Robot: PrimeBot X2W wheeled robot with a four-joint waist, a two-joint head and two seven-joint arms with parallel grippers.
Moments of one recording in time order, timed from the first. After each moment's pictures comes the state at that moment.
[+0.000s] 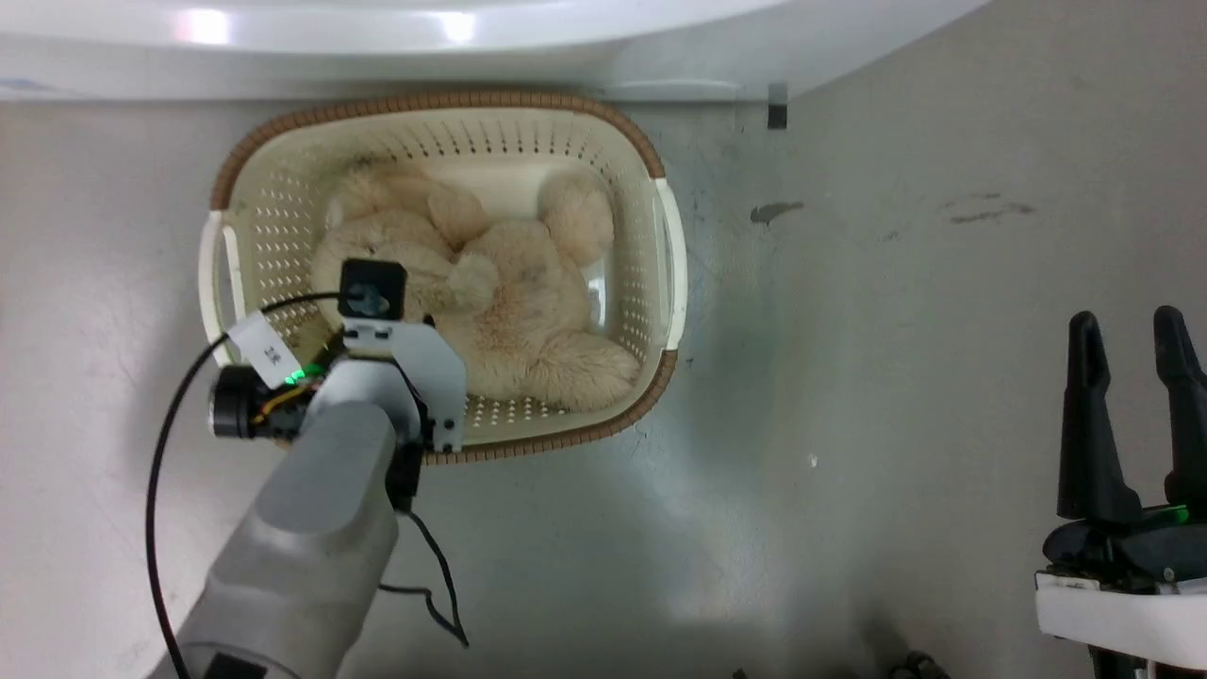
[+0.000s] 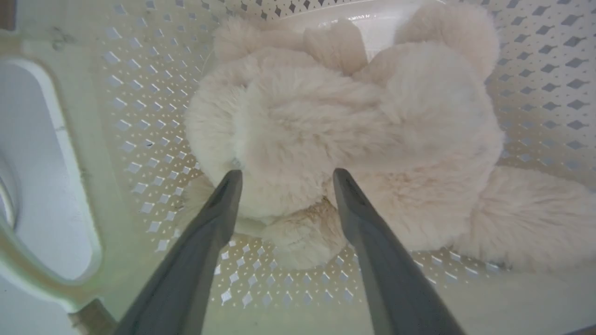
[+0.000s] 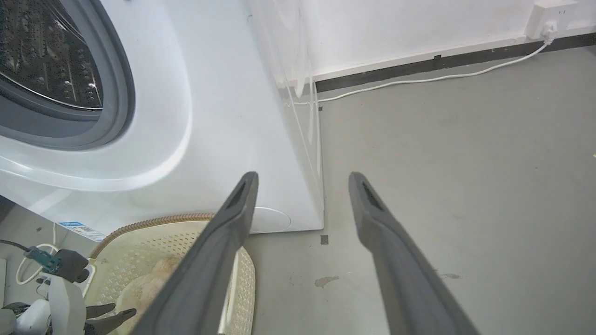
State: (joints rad) left arm -0.79 0.15 -0.45 0.95 -0.32 0.23 0.10; right arm -0.01 -0.05 -0.06 -0.38 0.34 0.13 -0.17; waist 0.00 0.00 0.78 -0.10
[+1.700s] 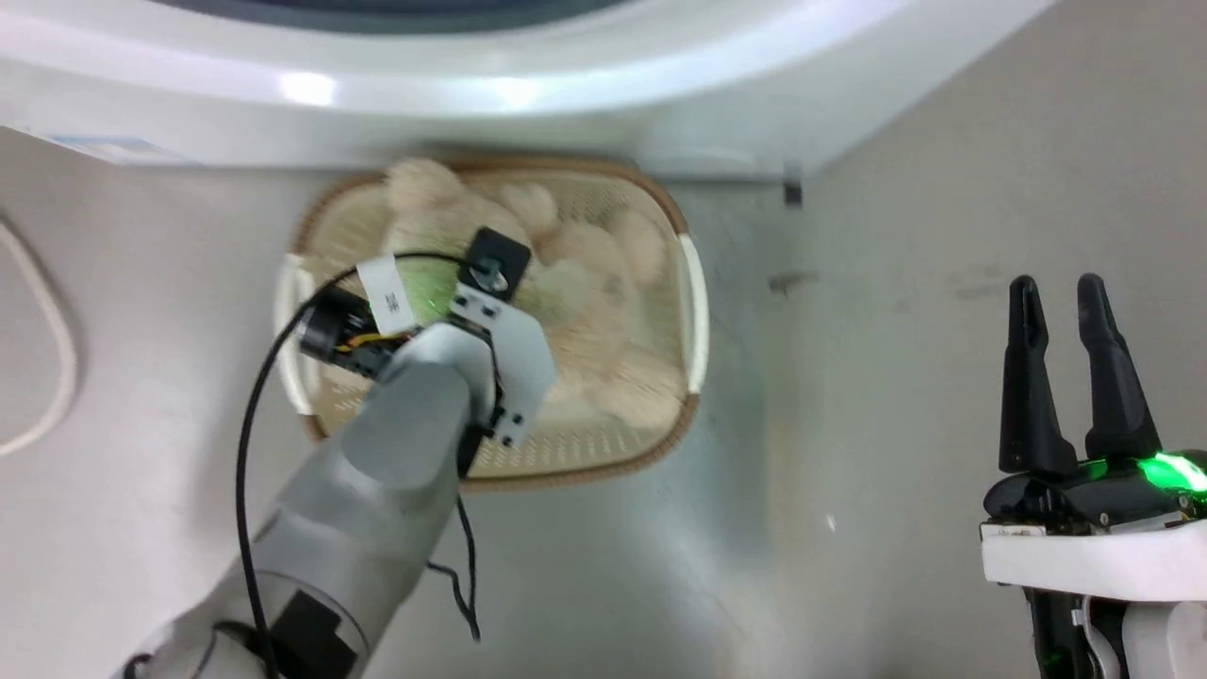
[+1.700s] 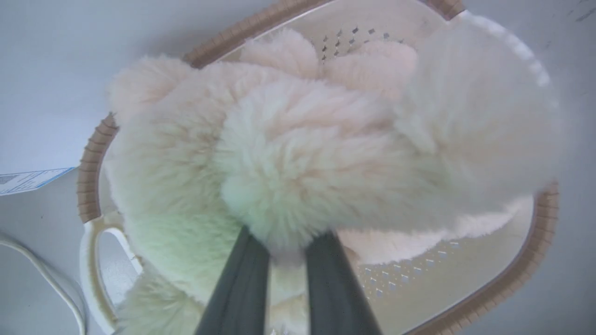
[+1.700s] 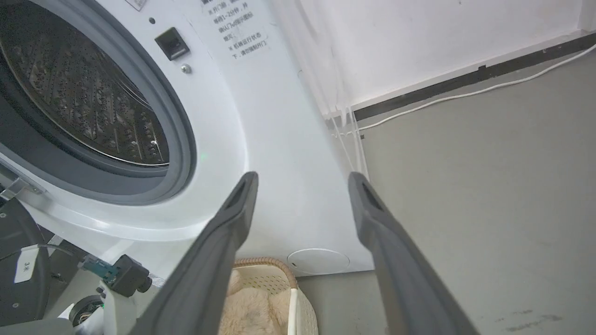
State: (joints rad) left arm -1.00 0.08 -0.79 1.18 -0.40 0.07 0.04; right arm -0.13 -0.05 0.02 -0.20 0.47 0.13 -0.25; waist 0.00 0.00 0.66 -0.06
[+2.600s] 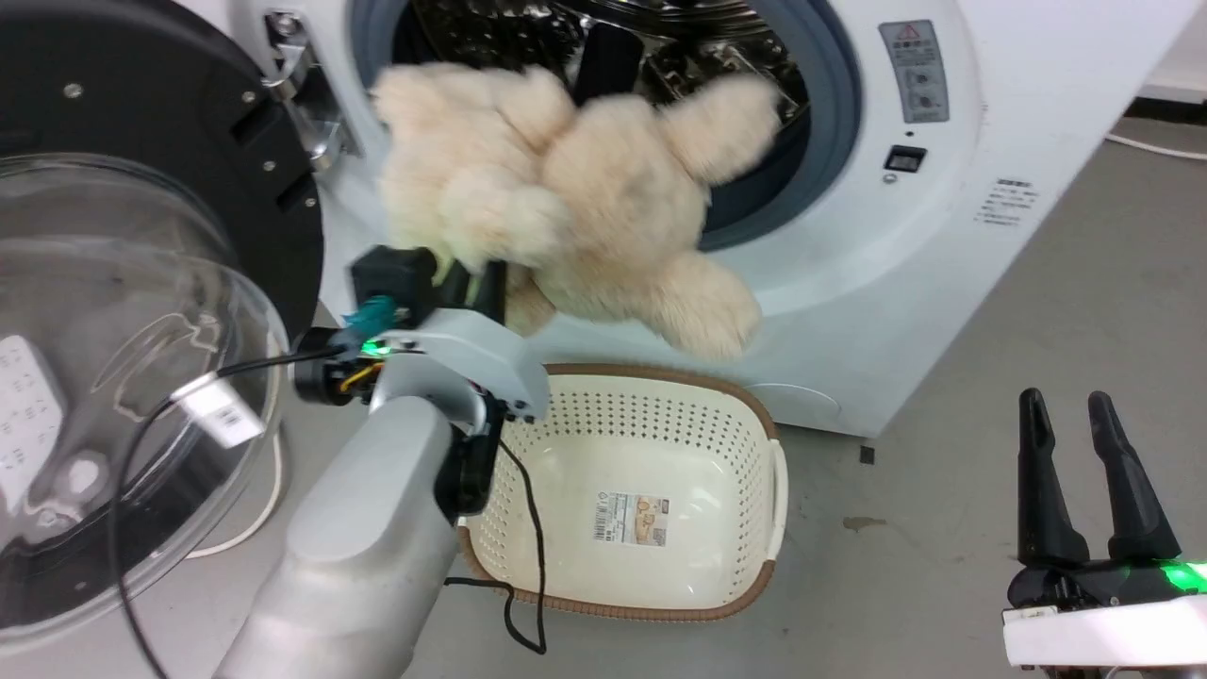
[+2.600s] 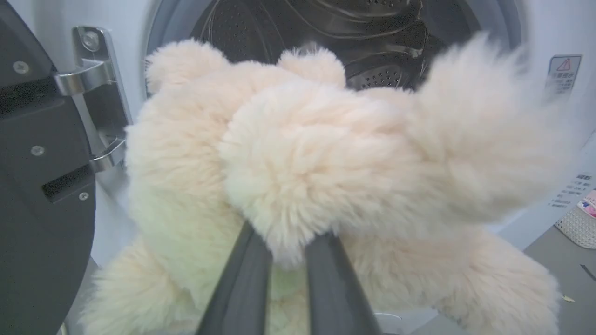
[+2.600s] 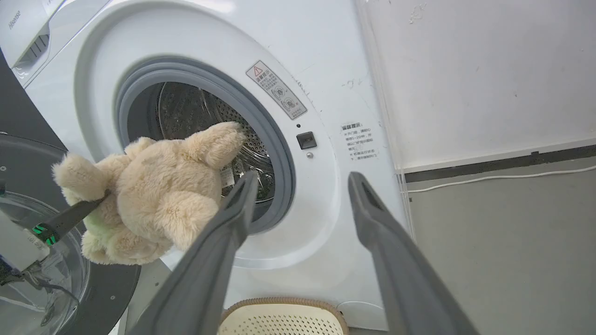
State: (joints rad) left arm -0.73 0.12 -0.49 0.67 -0.56 0.12 -0.25; right arm 0.04 -0.05 -0.06 -0.19 0.42 0.13 -0.18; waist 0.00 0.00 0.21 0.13
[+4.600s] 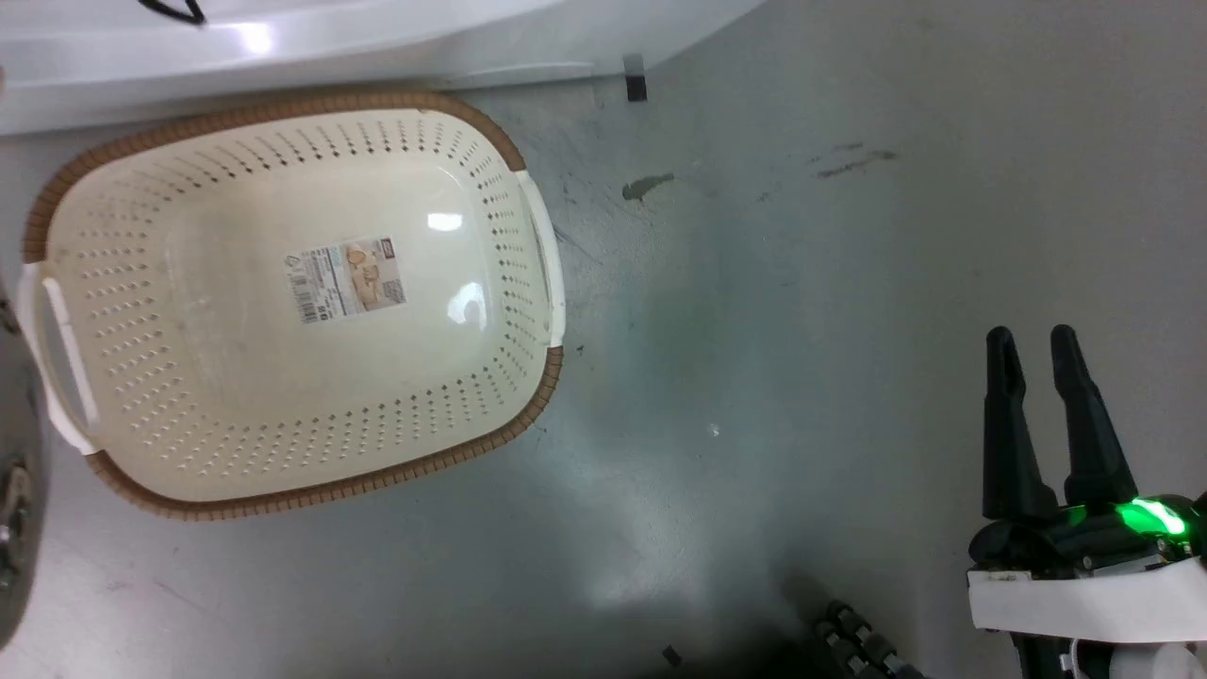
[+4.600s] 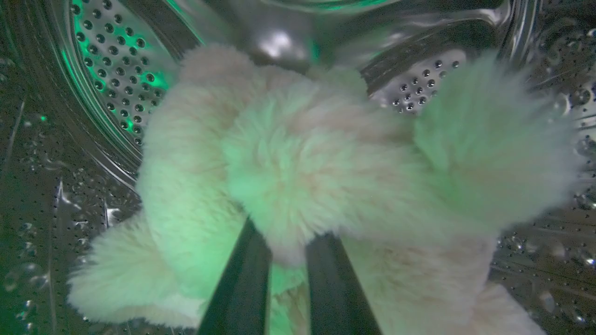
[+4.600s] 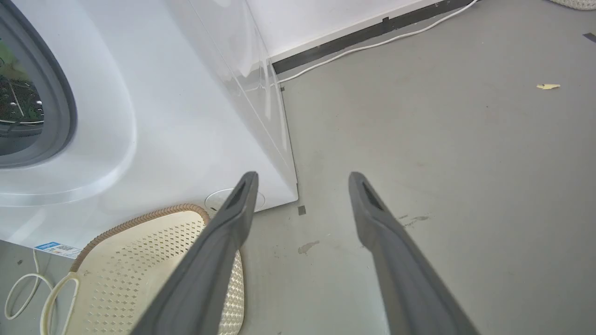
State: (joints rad) left arm -1.65 0.31 -0.23 0.88 -0.15 0.12 -0.13; right arm -0.05 -0.05 0.04 -0.21 0.50 0.13 -0.25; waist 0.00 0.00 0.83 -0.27
